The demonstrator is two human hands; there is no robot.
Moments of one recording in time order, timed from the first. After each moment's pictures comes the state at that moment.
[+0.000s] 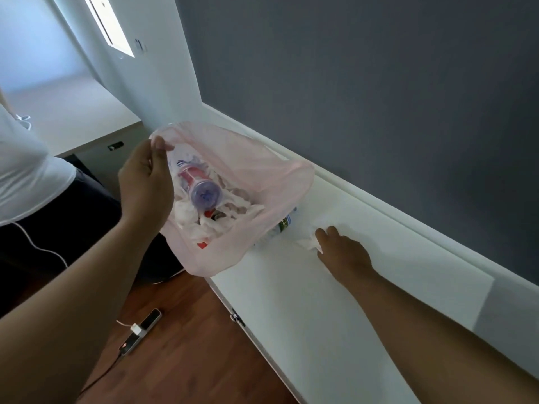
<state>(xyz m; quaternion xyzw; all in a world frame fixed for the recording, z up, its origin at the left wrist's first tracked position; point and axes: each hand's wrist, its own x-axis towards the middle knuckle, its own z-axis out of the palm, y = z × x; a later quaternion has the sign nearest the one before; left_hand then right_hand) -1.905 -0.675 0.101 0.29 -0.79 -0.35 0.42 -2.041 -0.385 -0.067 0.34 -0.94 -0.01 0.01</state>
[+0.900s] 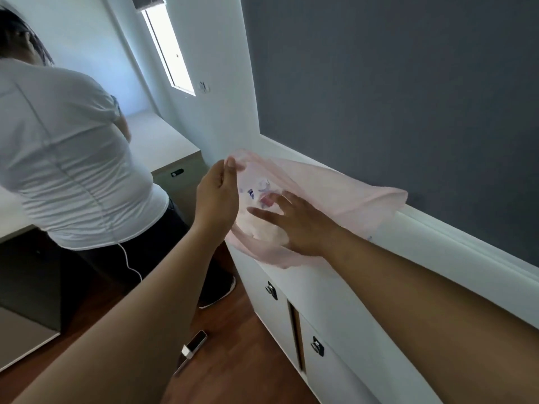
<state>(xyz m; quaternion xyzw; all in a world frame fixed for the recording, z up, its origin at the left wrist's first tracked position) -1.878 -0.743 0.130 0.26 -0.78 -0.44 0.37 -1.986 -0.600 0.065 0.61 -0.79 0.05 0.08</state>
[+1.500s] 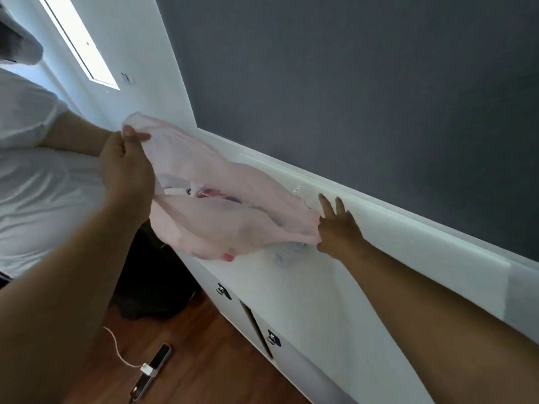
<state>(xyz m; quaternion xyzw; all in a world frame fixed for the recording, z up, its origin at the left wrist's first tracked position) -1.927 -0.764 0.151 0.32 -0.72 -0.42 0.46 -2.048 -0.461 -0.010 0.28 -0.96 0.00 -0.06</state>
